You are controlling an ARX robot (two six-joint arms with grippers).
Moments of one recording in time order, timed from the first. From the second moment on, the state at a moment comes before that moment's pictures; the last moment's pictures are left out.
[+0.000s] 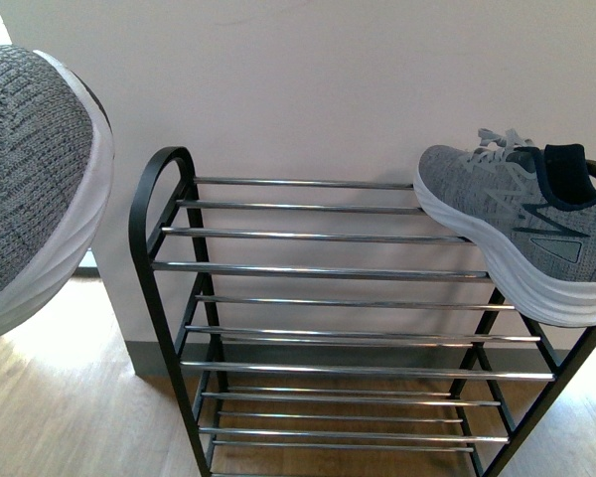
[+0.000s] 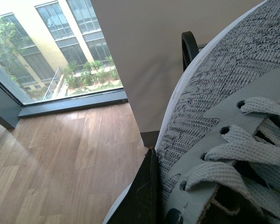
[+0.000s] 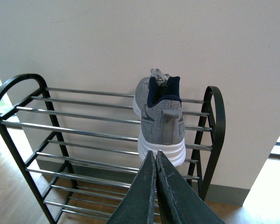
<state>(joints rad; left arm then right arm) -0.38 0.51 0.27 -0.04 -0.36 0.11 0.00 0.01 0.02 0.00 0.00 -0.01</state>
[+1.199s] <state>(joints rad) -0.41 1.10 0.63 0.14 -0.14 -0.76 0.00 0.01 0.02 0.00 0.00 -0.01</state>
